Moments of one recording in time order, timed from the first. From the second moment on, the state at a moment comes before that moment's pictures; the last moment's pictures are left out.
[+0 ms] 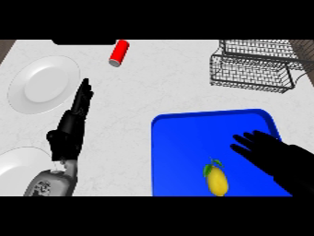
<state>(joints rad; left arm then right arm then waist) -0.15 0.12 -0.18 -1.56 -0.07 0.28 0.07 0.05 -0.54 0.19 -2.09 0.92 0.70 -0.15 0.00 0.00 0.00</state>
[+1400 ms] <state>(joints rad) -0.13 0.06 -0.13 -1.59 -0.16 0.22 0.08 -0.02 -0.36 0.25 -1.85 1.10 0.68 -0.26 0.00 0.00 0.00</state>
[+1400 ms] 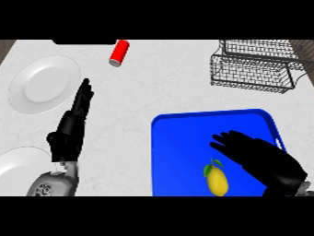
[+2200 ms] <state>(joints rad) -0.13 0.04 -0.09 -1.59 -0.16 0.18 0.07 0.01 -0.28 0.30 -1.75 1.18 0.61 -0.26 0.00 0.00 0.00</state>
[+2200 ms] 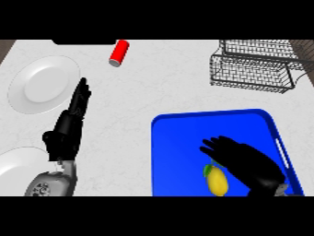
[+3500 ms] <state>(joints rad) -0.15 0.02 -0.08 -1.57 -0.18 0.17 0.06 -0.10 -0.09 0.20 -1.45 1.42 0.32 0.05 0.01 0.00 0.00</state>
